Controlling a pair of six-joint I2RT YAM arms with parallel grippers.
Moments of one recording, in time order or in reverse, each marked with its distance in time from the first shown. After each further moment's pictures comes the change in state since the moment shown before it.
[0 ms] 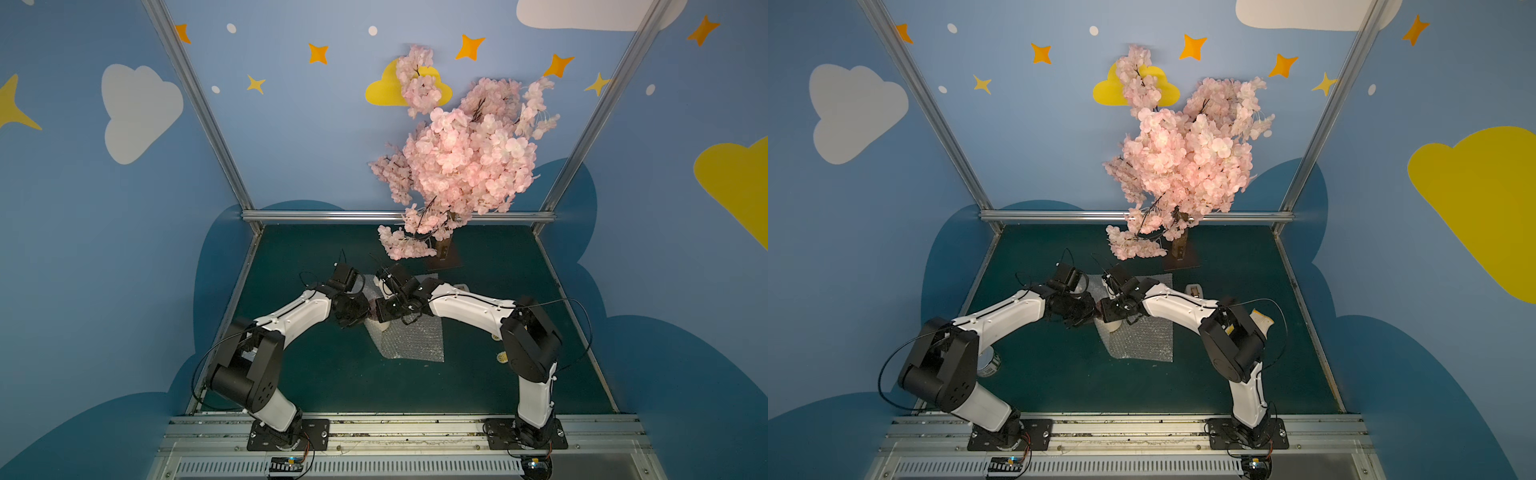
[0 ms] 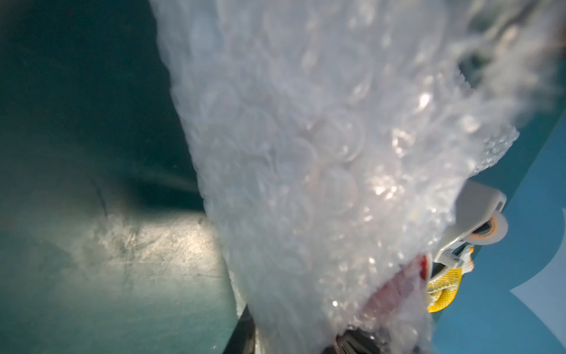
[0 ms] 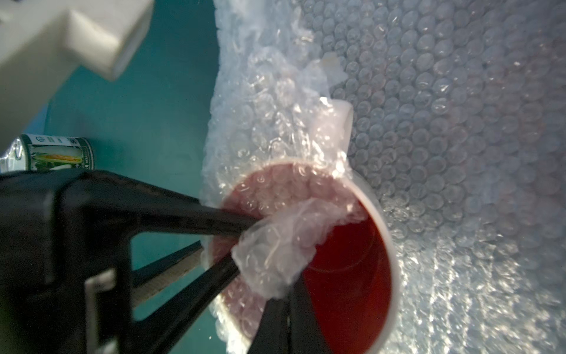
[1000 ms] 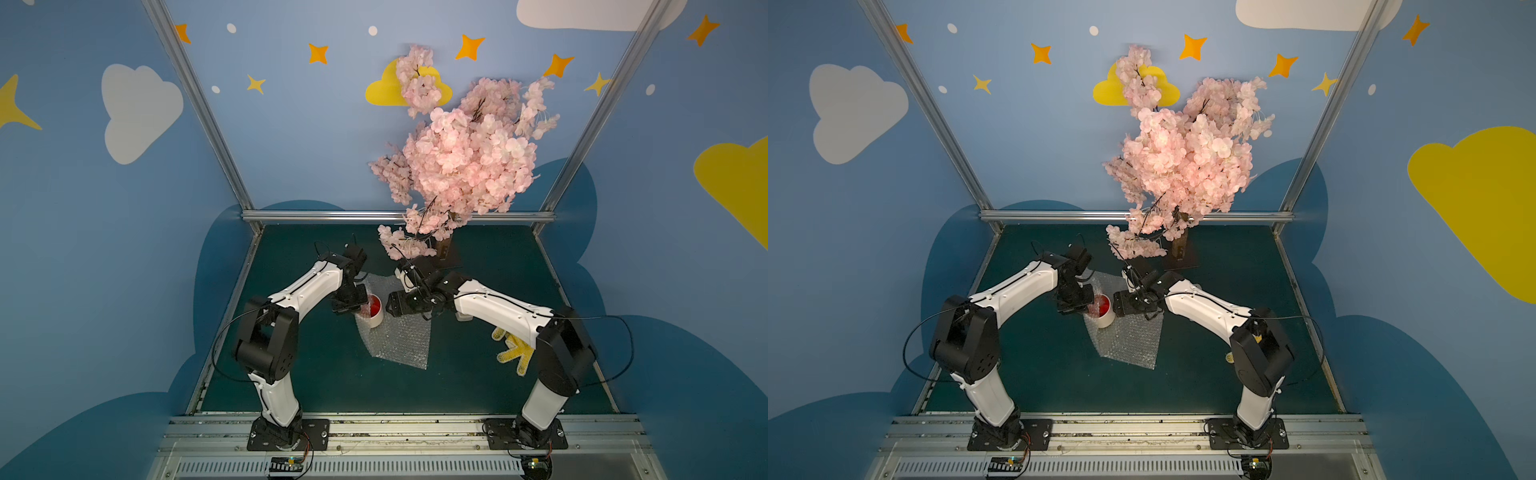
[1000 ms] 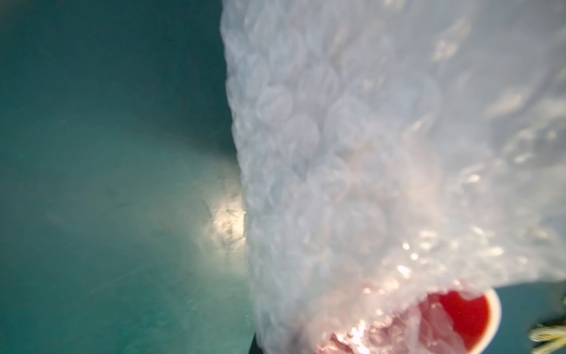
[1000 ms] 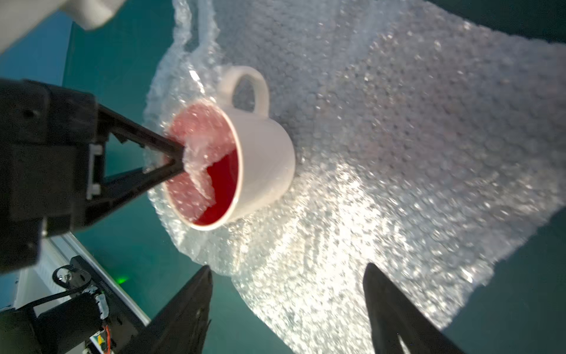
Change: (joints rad) left arm 0.003 0.195 0.377 -0.509 -0.191 0.286; right arm -0.086 -0.219 -0.126 -0.134 -0.008 0.019
